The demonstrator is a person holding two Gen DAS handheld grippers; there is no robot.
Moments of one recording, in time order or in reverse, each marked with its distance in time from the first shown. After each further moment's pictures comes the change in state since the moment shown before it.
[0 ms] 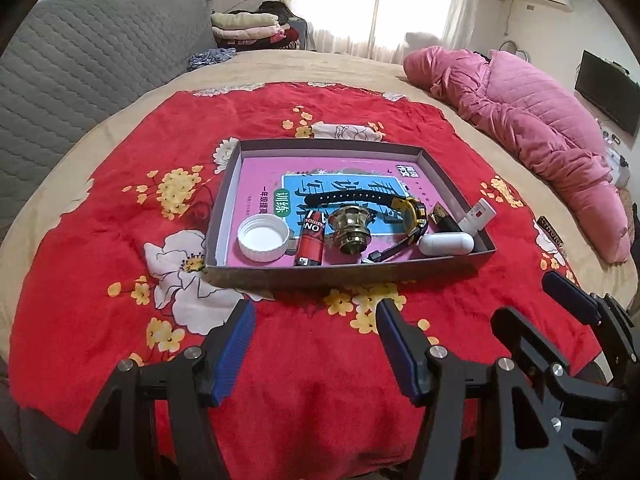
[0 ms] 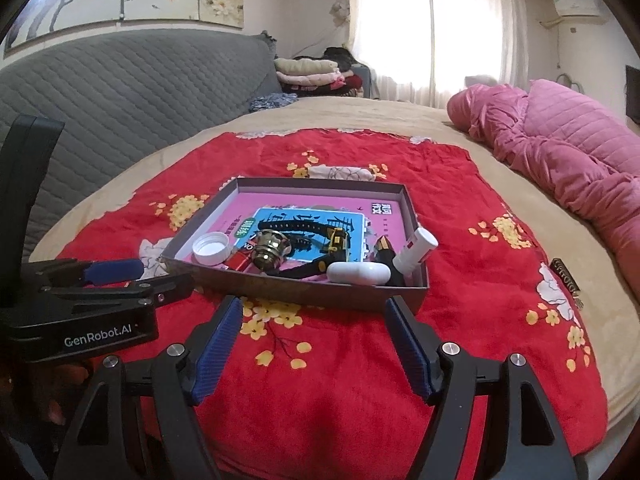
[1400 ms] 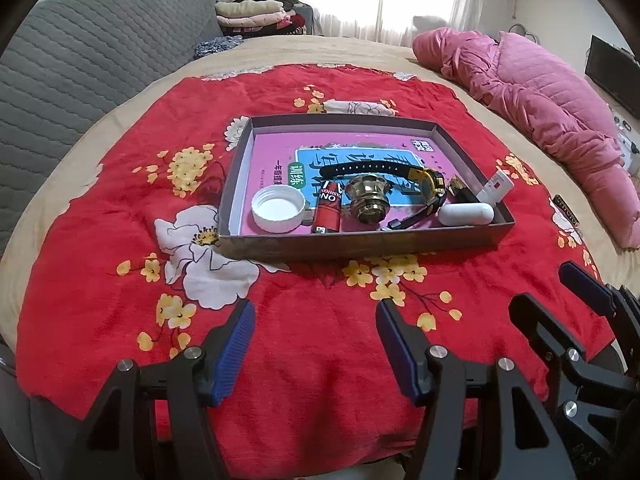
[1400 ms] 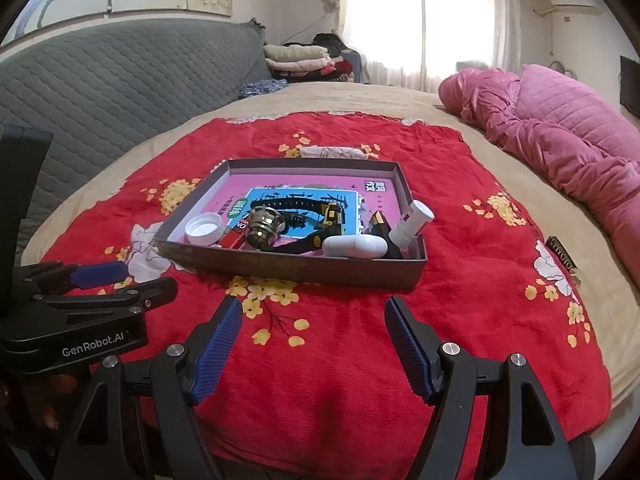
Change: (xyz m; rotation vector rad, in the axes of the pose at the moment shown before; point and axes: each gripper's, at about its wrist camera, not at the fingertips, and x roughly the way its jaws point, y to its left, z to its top) left arm 0.009 0.004 -0.015 0.018 0.061 0.049; right arm 0.008 0.002 -0.012 0.017 0.056 -0.028
